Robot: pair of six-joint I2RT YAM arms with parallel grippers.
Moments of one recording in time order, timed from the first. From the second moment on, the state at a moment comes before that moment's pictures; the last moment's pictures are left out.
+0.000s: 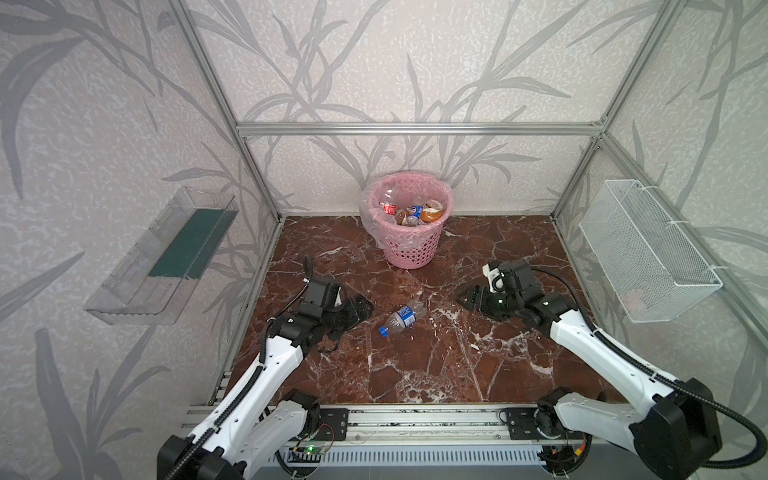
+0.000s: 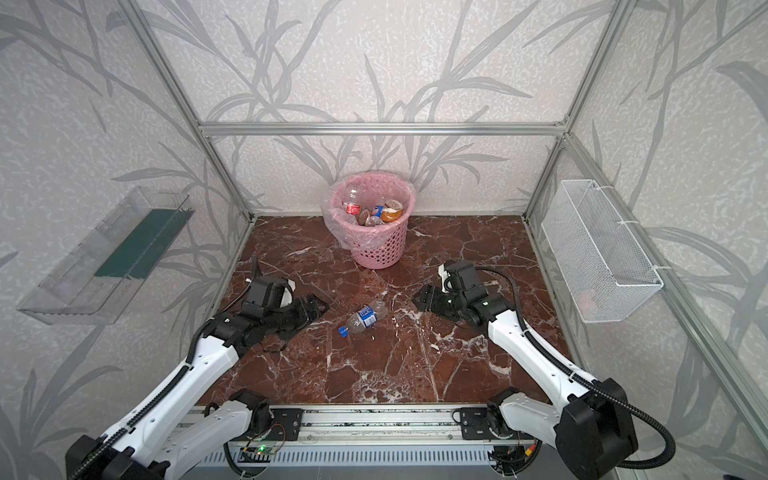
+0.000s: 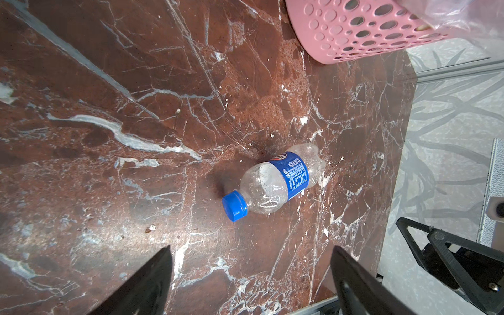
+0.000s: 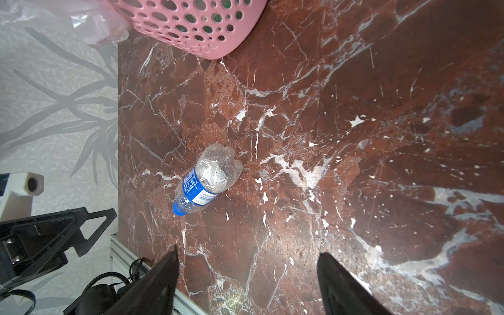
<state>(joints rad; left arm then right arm) -0.31 0.94 0.73 -0.68 0.26 -0.84 0.44 1.16 0.81 -0.49 -0.34 0.71</state>
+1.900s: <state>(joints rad) -0.69 1.47 0.81 -0.38 0.21 -0.81 0.44 1.11 0.75 -0.43 -0.37 0.76</state>
